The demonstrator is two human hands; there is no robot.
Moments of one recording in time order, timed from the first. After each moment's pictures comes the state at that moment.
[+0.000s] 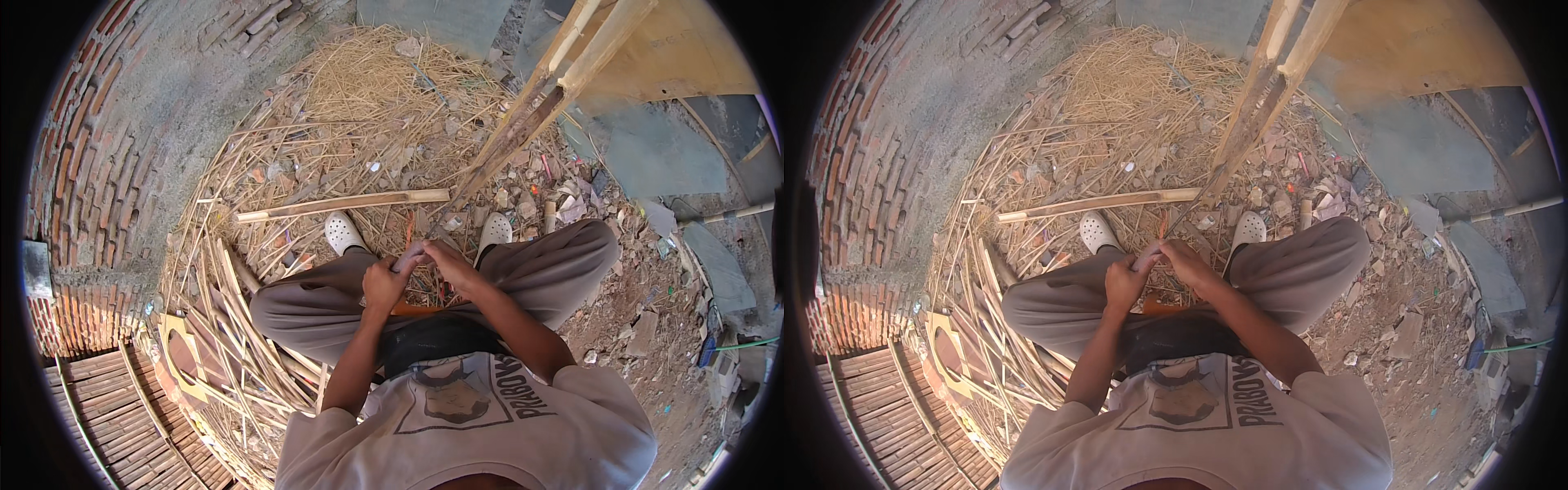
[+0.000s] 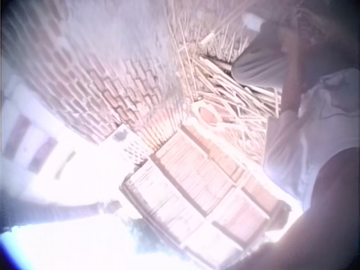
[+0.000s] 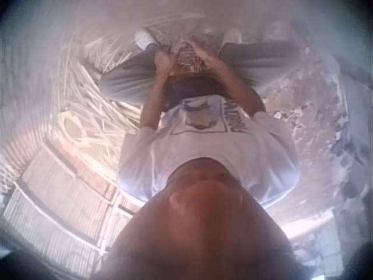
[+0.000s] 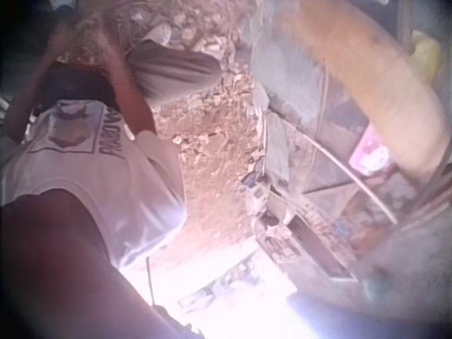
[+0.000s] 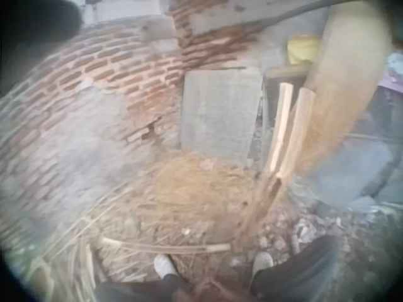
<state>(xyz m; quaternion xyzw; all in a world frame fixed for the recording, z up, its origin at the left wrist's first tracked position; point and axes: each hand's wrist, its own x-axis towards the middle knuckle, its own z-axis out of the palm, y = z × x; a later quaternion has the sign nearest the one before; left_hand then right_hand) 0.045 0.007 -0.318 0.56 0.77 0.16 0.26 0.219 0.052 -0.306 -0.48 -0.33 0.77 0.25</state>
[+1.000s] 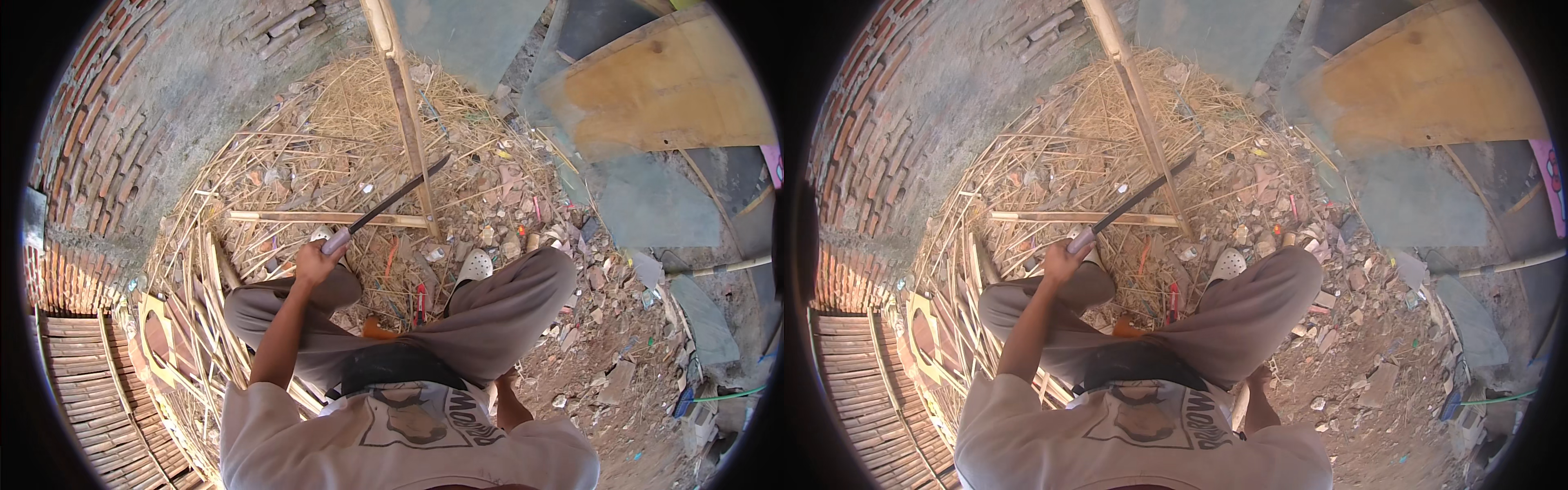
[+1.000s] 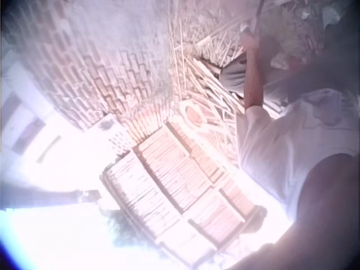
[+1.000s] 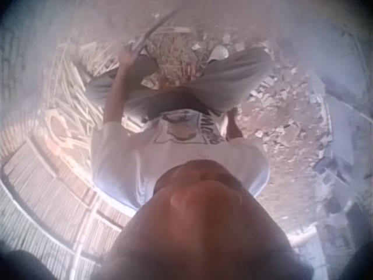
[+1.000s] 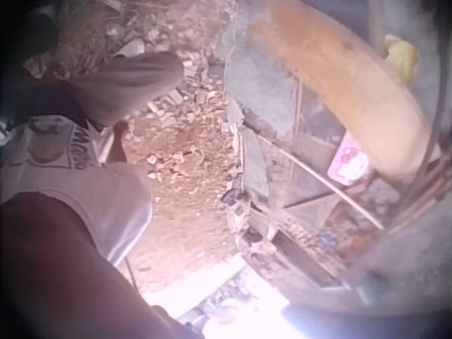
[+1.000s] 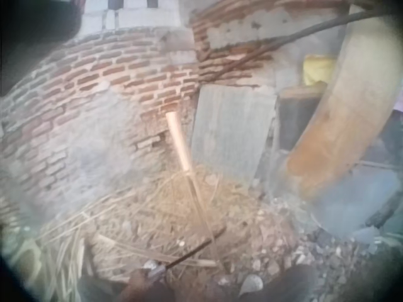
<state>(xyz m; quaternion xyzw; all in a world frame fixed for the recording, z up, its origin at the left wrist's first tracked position) -0.051 0.076 -0.326 0.54 0.80 0.18 0.20 0.469 -0.182 -0.596 -0.86 -0.20 0.41 0.25</state>
